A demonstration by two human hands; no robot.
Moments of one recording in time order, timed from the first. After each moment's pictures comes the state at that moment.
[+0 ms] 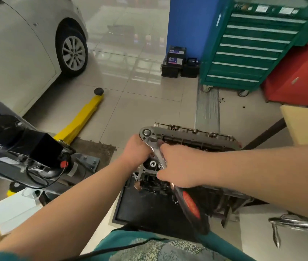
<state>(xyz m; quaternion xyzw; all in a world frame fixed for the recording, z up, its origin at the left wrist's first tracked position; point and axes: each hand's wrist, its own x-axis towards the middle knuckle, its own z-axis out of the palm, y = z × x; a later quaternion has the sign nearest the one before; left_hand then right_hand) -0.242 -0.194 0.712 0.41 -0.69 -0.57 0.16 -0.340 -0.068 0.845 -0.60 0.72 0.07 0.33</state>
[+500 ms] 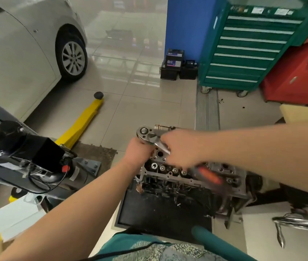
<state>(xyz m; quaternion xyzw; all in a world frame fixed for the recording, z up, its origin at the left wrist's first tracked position) -0.243 -0.190 0.713 0.44 -0.66 -0.58 0.17 -0.366 -0.093 0.854 -0.64 0.70 0.12 0.30</state>
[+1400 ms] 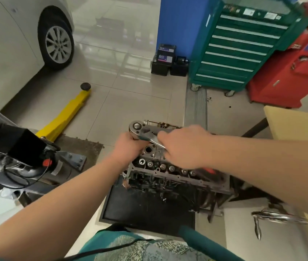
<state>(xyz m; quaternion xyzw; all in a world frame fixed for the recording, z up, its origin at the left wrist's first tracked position) -0.242 -0.189 0.707 0.42 -0.67 -0.59 0.17 -0.382 -0.071 0.837 -0.69 0.70 0.15 0.11</state>
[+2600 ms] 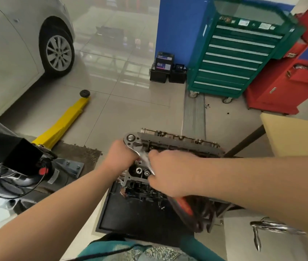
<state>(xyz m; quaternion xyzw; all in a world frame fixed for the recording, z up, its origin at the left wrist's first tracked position) -0.245 -0.201 0.718 0.45 -0.77 -0.43 0.12 -0.345 -0.064 0.848 -0.66 0.71 0.14 0.21</state>
